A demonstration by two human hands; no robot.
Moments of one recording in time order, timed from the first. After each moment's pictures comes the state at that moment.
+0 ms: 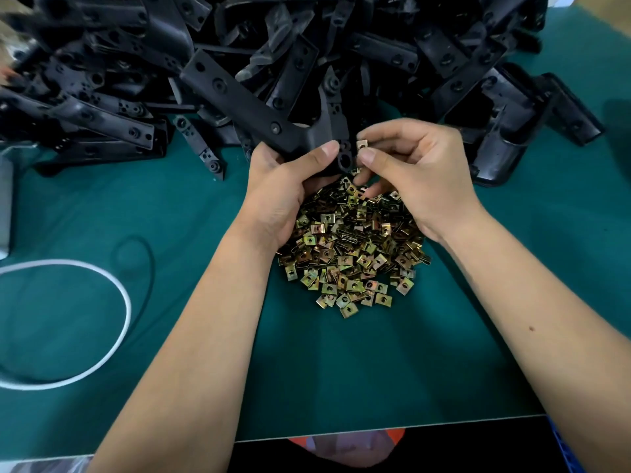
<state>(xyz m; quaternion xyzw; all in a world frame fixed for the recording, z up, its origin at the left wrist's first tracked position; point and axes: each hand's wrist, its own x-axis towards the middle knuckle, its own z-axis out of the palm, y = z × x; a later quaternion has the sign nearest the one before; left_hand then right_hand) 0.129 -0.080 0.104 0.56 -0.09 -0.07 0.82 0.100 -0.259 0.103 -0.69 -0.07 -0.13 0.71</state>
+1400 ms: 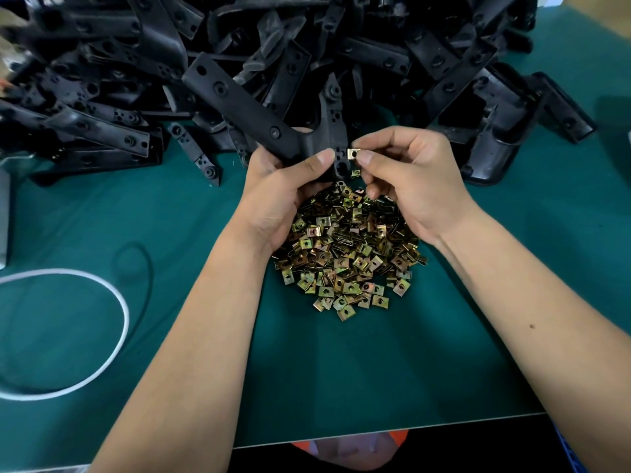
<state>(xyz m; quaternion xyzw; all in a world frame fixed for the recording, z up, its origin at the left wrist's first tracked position) 0.131 -0.078 0.103 0.56 -0.13 -0.10 0.81 0.100 -0.259 0.104 -0.67 -0.04 -0.09 0.74</state>
